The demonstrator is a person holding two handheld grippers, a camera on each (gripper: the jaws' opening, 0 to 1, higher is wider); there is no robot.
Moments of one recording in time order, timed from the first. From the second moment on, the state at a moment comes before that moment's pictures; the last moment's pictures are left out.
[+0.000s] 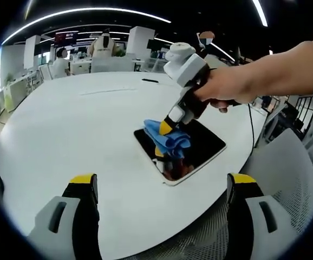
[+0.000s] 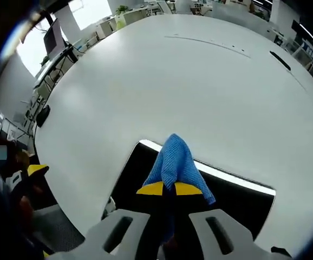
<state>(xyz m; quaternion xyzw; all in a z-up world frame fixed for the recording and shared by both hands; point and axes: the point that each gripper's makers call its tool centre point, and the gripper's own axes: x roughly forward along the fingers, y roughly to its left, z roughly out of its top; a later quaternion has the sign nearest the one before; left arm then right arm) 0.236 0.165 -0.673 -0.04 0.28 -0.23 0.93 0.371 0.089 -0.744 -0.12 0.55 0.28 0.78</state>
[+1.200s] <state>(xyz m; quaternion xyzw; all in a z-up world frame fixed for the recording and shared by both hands) 0.239 0.170 -0.669 -0.03 0.27 -0.22 0.94 0.288 0.086 -0.736 -0.10 0.54 0.31 0.77</state>
